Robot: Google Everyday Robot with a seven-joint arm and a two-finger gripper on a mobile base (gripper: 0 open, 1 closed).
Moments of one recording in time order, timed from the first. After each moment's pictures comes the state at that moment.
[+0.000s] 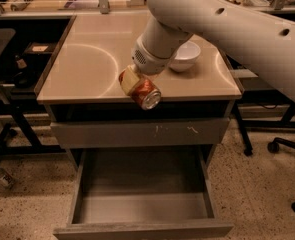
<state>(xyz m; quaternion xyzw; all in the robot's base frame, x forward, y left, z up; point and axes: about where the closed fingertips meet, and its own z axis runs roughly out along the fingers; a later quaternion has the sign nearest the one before) 0.601 0.015 0.858 -0.34 0.91 0.12 0.19</state>
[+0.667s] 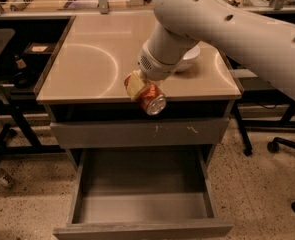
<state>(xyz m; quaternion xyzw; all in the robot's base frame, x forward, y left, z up) 0.589 0.002 0.852 -0.32 0.92 0.12 0.19</state>
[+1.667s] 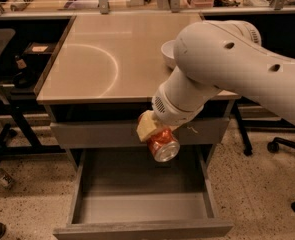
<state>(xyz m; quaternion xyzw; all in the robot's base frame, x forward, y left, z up) 0.476 -0.031 0.813 -0.21 0.96 0.13 0.13</state>
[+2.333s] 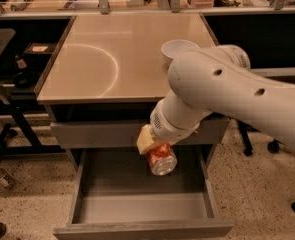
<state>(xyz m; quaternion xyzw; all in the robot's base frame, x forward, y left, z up) 0.464 -0.029 0.777 -0.18 0.97 0.13 0.12</state>
